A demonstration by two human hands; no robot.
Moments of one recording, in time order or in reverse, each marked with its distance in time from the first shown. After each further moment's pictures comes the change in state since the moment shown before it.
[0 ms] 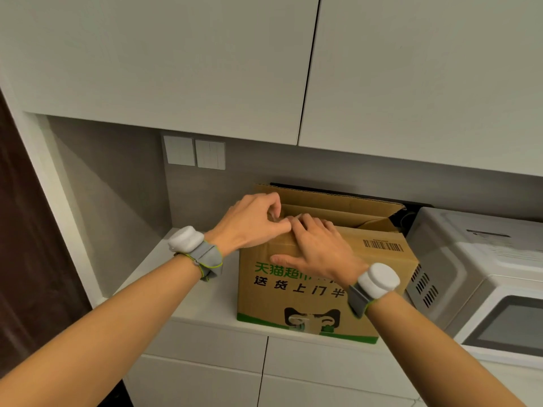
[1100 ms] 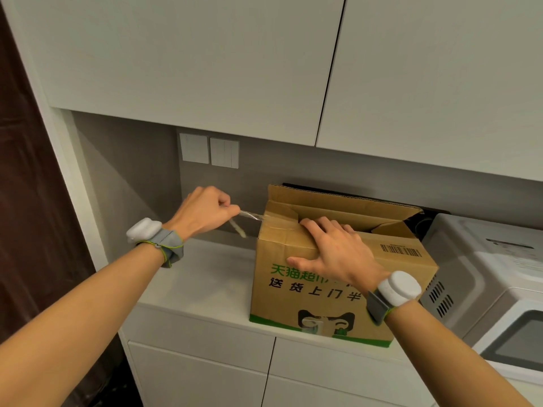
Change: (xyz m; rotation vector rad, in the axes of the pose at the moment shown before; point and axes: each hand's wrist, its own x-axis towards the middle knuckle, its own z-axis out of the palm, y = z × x) left_hand -0.014 -0.087 -0.046 0.092 0.125 -0.299; right_hand -0.001 0.014 0.003 -0.001 -0.018 0.023
